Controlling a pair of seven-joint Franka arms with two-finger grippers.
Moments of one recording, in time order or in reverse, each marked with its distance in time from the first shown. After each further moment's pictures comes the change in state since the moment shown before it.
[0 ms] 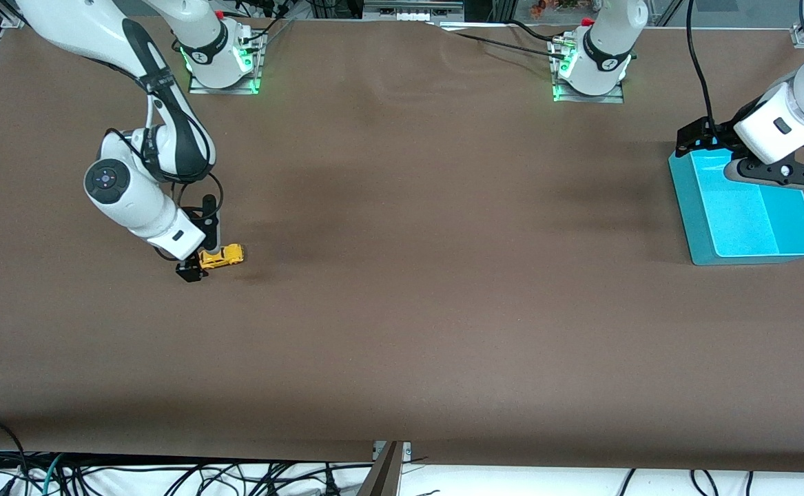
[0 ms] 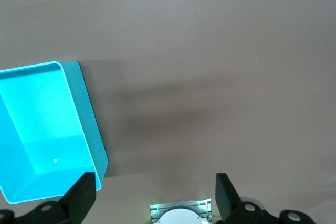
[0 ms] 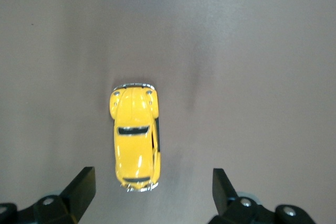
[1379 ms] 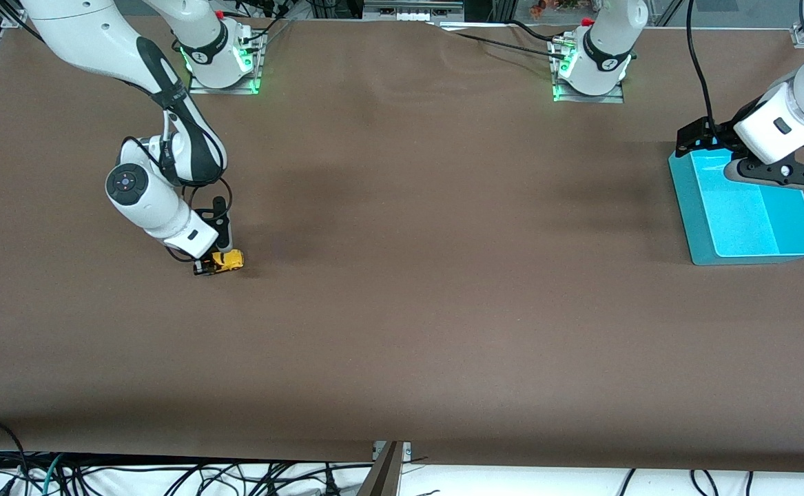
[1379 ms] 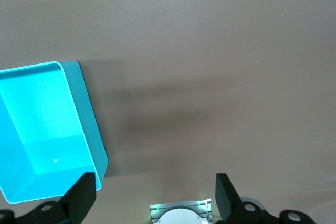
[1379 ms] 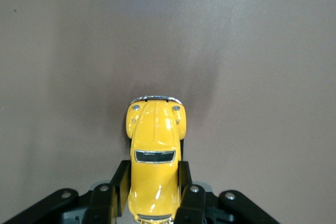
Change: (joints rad) left arm 0.000 0.000 0.000 0.000 0.000 0.000 0.000; right arm -0.001 0.047 -0.001 -0.046 0.001 0.110 -0.029
